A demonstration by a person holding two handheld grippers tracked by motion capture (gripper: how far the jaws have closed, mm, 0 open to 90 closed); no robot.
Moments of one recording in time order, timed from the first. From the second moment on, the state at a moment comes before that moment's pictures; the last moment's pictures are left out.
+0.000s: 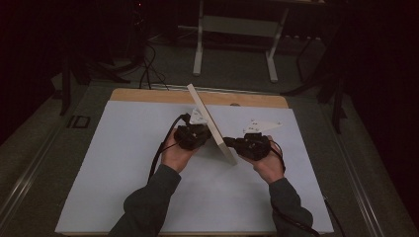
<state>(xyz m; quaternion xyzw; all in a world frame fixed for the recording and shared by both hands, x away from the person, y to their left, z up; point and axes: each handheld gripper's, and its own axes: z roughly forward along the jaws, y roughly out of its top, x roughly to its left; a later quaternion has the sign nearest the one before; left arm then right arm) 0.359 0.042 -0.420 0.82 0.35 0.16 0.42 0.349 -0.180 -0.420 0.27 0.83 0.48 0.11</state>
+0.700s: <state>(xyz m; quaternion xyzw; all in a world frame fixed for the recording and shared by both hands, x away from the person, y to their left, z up) 0.359 0.051 -0.422 0.83 0.32 0.14 0.44 0.340 -0.168 -0.417 0.24 0.84 0.48 0.10</state>
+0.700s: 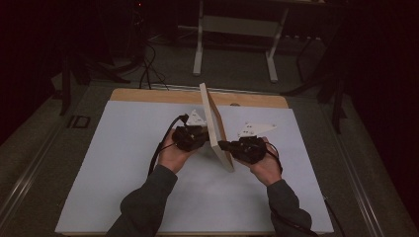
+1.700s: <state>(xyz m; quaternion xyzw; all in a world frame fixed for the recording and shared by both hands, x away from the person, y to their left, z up) 0.369 0.081 -0.430 0.82 0.31 0.08 0.47 0.334 -0.134 -0.412 0.21 0.84 0.48 0.10</state>
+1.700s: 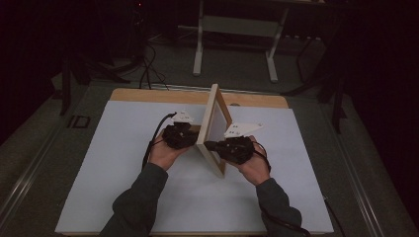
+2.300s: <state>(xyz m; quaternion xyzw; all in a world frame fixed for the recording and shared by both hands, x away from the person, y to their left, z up) 0.376 0.099 -0.434 0.80 0.31 0.05 0.51 0.334 -0.115 -0.409 0.21 0.84 0.48 0.10</state>
